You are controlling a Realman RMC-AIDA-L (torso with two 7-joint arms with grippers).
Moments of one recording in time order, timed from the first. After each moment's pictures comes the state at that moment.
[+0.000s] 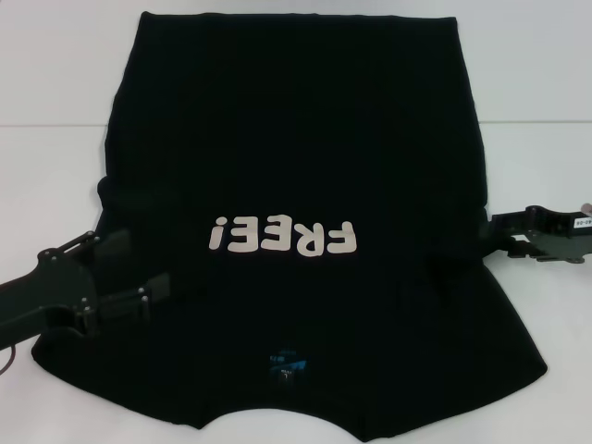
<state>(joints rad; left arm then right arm) -0.37 -2.16 0.32 0.80 2.06 1.69 -1.23 0.69 1.96 -0.78 -0.58 -2.31 -1.14 2.61</state>
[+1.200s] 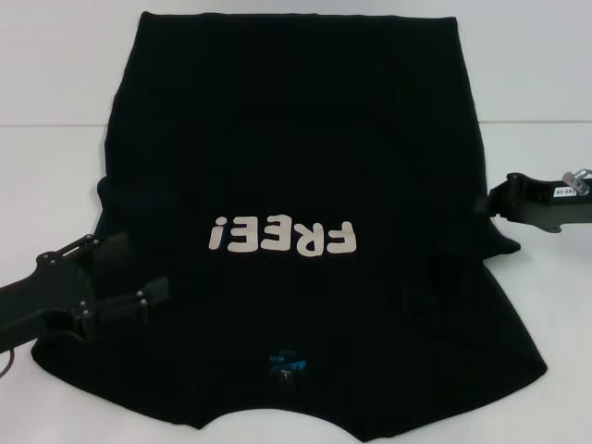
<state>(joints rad) -0.36 -2.16 0.32 0.80 2.06 1.69 -1.23 0.72 1.97 -0.78 -0.59 -2.24 -1.10 2.60</state>
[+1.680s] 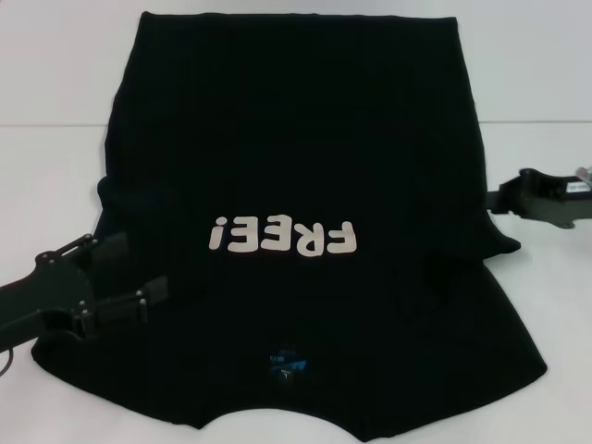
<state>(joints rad) -0.36 -2.16 0.32 0.80 2.06 1.69 -1.23 0.72 1.95 -0.78 -0.58 -2.24 -1.11 2.60</state>
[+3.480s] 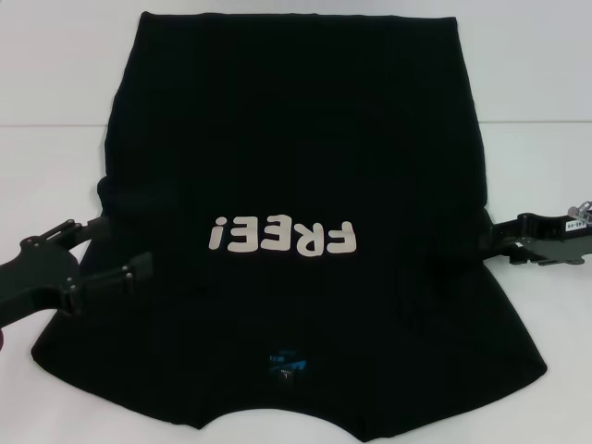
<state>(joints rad) -0.38 -2.15 0.28 0.80 2.06 1.64 -1.28 0.75 1.96 -0.78 -0.56 -2.45 -1.12 2.65</state>
